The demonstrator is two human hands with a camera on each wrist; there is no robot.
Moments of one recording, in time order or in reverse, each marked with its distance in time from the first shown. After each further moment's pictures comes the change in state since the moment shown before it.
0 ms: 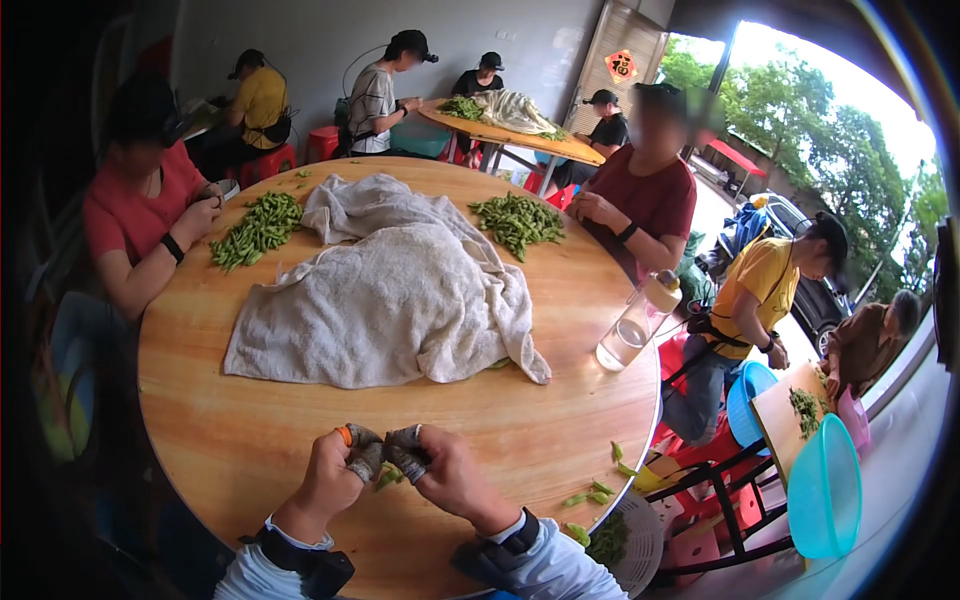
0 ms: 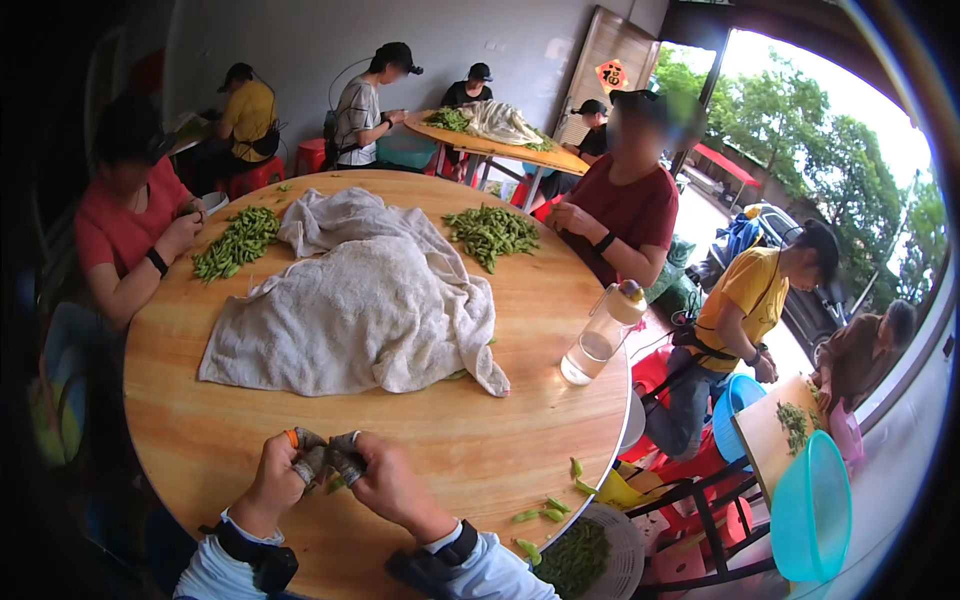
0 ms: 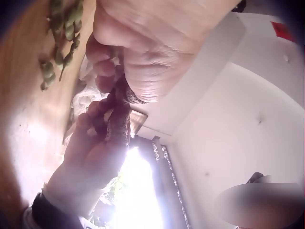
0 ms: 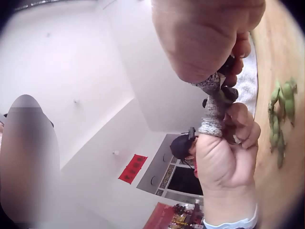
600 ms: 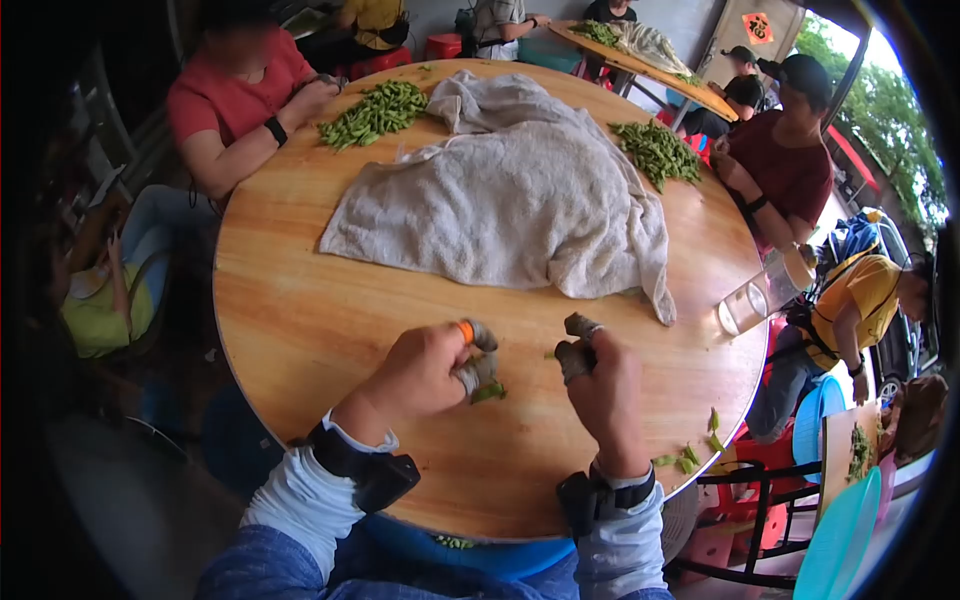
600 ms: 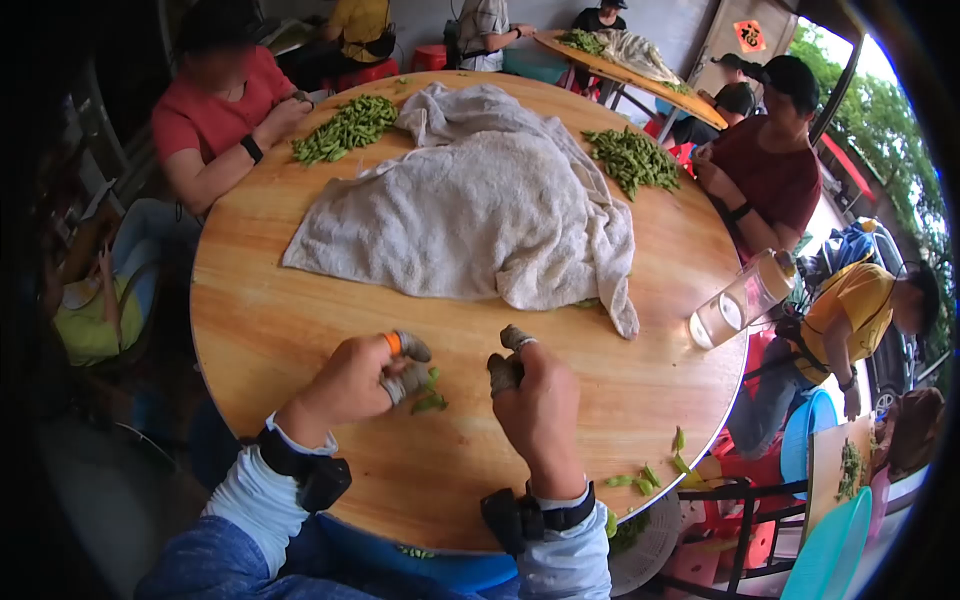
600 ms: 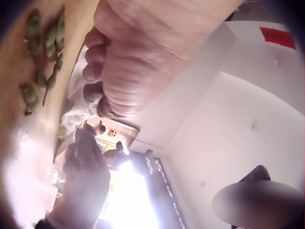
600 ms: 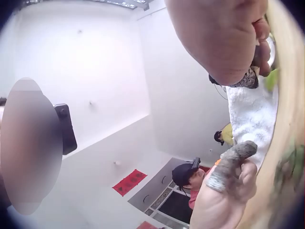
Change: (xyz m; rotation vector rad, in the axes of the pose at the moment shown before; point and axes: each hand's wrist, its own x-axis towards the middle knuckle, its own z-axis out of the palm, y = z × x) left_hand 0.001 0.007 -0.017 0.614 -0.109 0.060; right_hand 0.006 0.001 -0.022 -0.504 0.248 0.202
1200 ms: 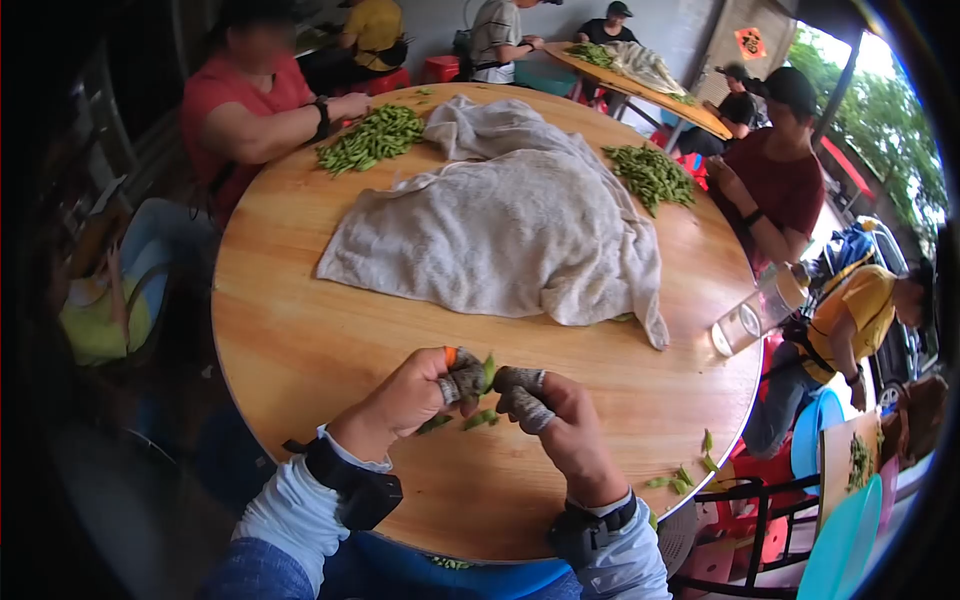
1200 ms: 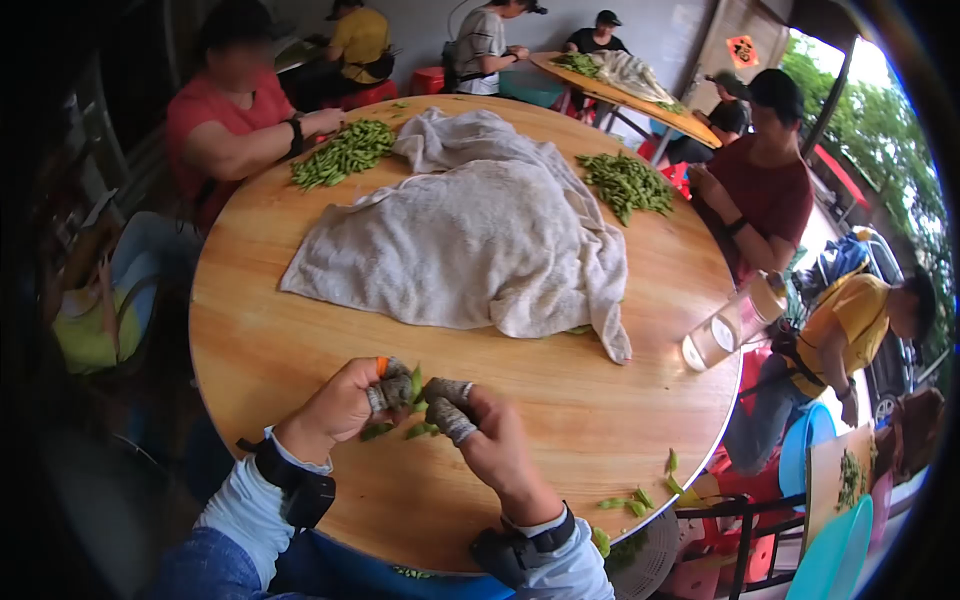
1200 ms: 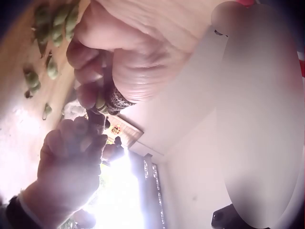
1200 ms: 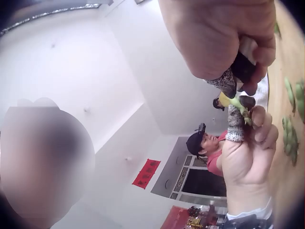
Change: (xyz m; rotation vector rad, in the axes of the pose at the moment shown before) left_hand 0.005 -0.013 0.006 -0.928 -0.072 -0.301; right_hand -0.010 -0.011 0.012 0.897 -0.497 0.196
